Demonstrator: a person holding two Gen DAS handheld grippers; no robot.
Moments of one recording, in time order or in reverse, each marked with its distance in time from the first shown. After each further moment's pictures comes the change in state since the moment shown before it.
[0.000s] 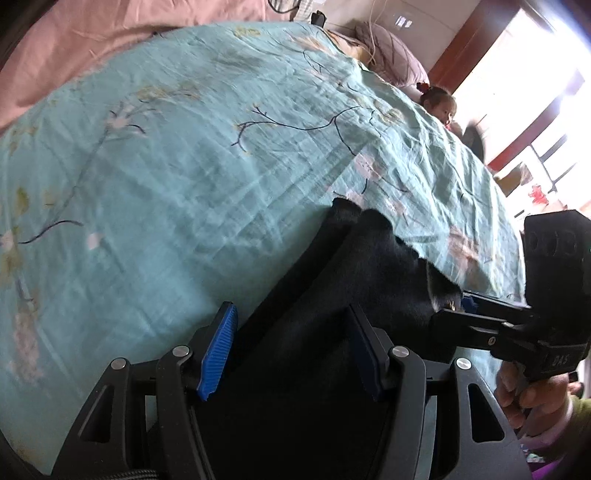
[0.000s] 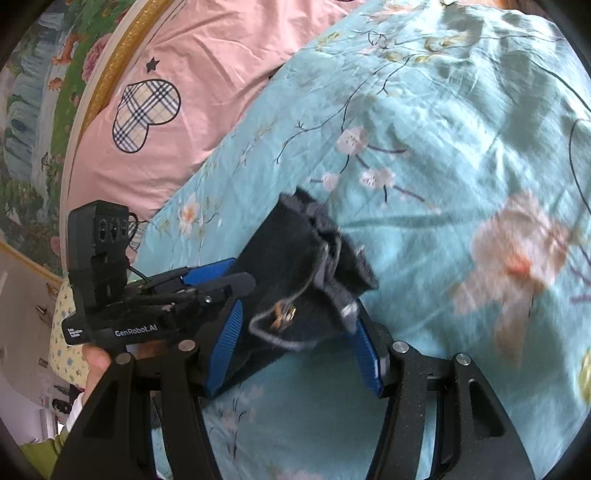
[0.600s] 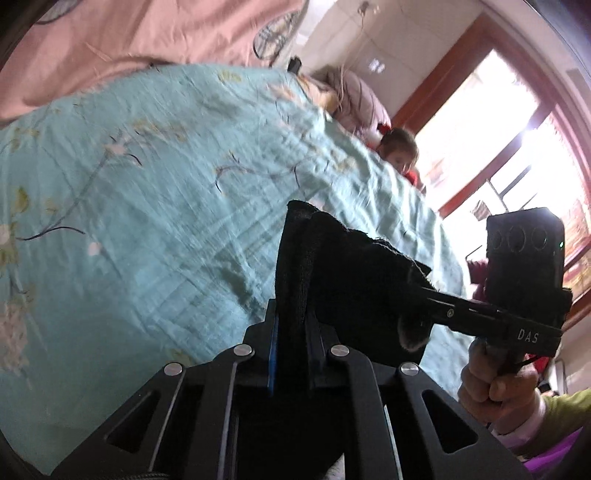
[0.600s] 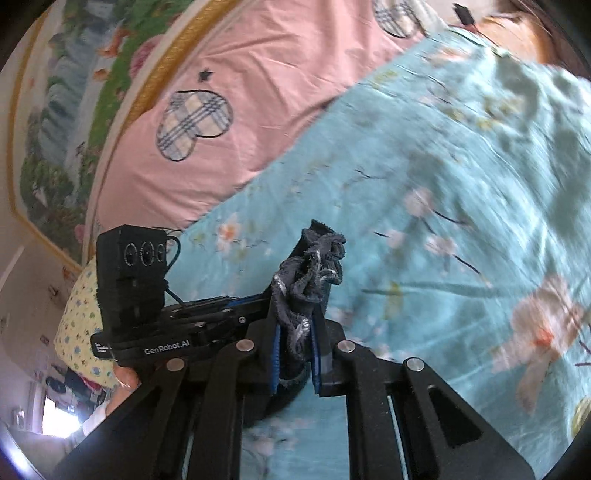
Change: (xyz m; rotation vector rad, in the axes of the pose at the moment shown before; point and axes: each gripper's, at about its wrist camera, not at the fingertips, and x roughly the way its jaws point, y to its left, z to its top) left arm -0.051 0.002 -0.021 -0.042 -0.198 -0.172; right arm -0.011 0.043 0.011 -0.138 -0.089 0.104
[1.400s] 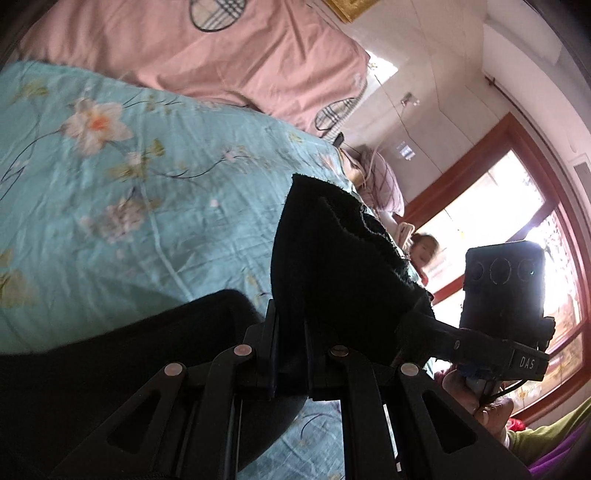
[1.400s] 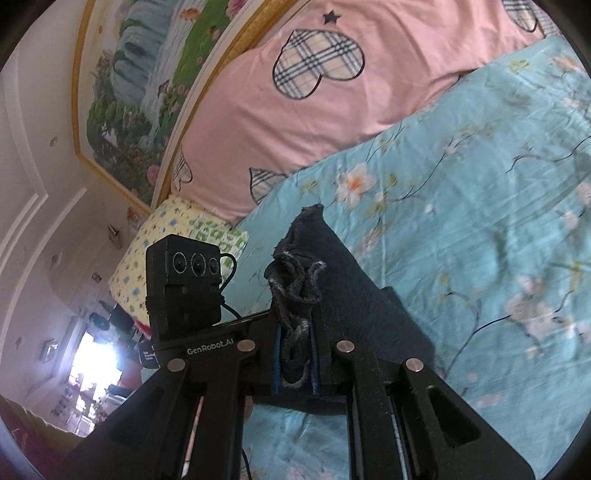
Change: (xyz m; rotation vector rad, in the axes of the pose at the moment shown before) left arm -0.121 0.039 -0.097 -0.278 -0.263 -0.006; right arm 0.042 0.116 -0.039 -0.147 0.167 0.282
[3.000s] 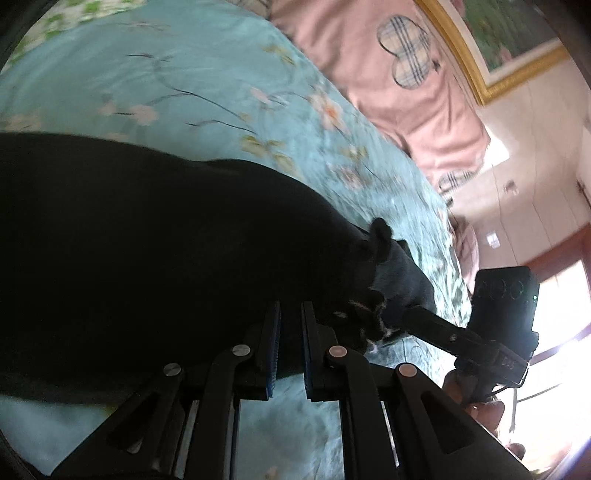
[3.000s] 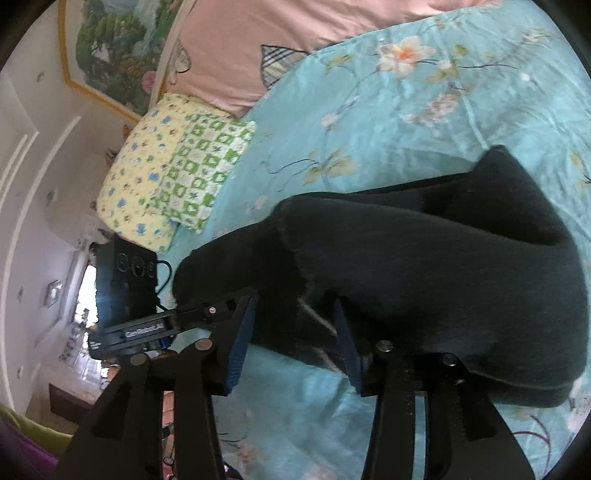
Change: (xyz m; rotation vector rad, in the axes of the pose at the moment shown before) left arm -0.158 0.099 -0.140 -0.422 -0.155 0.310; right arm 0.122 0.027 -0.075 -0.052 0.338 0.032
